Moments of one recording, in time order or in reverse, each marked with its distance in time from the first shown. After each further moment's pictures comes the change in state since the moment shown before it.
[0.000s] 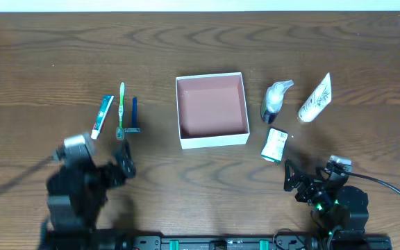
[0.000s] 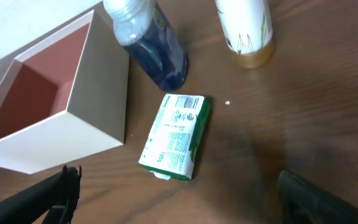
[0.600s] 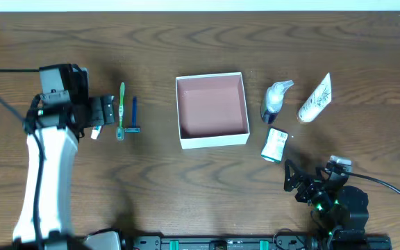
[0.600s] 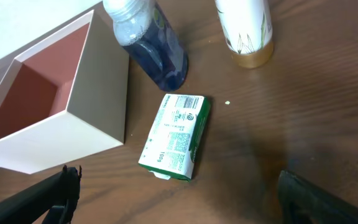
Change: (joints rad) left arm 0.189 0.942 0.434 -0.040 -0.079 0.416; right arm 0.000 0.000 0.000 0.000 0.000 0.000
